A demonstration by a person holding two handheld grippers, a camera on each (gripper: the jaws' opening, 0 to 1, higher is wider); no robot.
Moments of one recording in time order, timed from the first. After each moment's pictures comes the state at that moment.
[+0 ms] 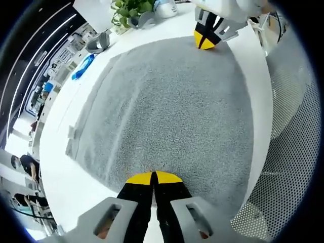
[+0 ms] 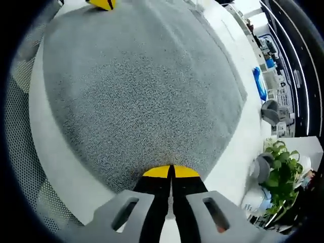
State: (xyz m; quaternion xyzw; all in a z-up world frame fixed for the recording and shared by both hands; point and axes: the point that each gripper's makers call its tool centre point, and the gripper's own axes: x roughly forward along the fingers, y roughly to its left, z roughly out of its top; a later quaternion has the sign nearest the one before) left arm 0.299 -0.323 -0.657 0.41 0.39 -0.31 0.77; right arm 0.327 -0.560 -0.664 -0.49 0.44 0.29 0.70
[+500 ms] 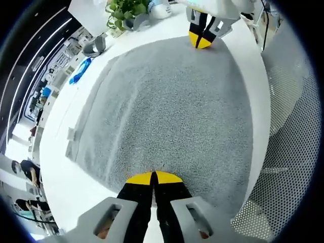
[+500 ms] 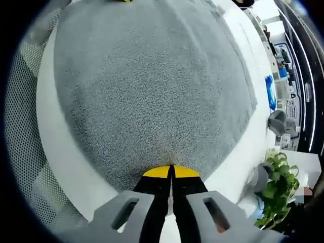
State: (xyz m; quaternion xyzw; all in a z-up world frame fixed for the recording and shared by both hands) left arm 0.299 -0.324 -0.657 0.40 0.39 -0.31 0.77; right arm 0.323 -0.561 -0.667 -0.54 0.45 0.31 0.64
